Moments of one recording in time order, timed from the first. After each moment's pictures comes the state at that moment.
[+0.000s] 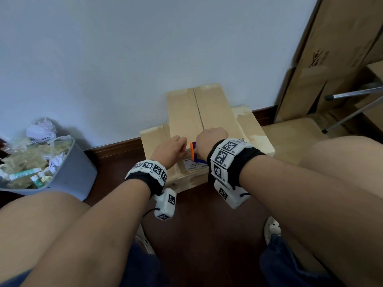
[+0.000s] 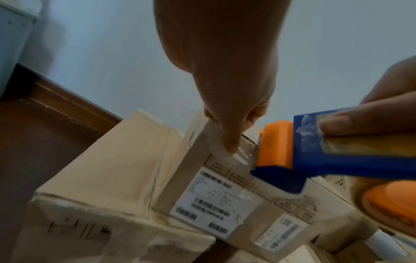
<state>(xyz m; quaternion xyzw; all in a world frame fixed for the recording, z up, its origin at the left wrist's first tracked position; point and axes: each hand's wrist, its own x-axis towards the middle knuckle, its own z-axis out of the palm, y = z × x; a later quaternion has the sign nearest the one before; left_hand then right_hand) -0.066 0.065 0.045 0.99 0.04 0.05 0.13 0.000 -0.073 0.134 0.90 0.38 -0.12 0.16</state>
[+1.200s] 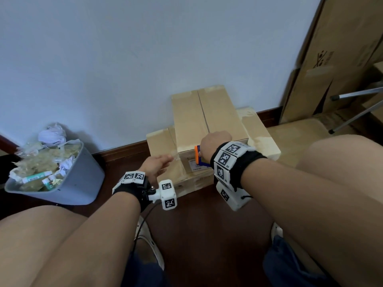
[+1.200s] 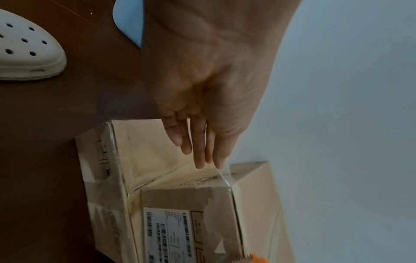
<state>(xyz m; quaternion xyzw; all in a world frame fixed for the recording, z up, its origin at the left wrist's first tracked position) -0.109 0.097 0.018 0.61 0.43 0.02 0.67 0.033 -0.025 0.048 0.93 0.22 -0.22 0.18</state>
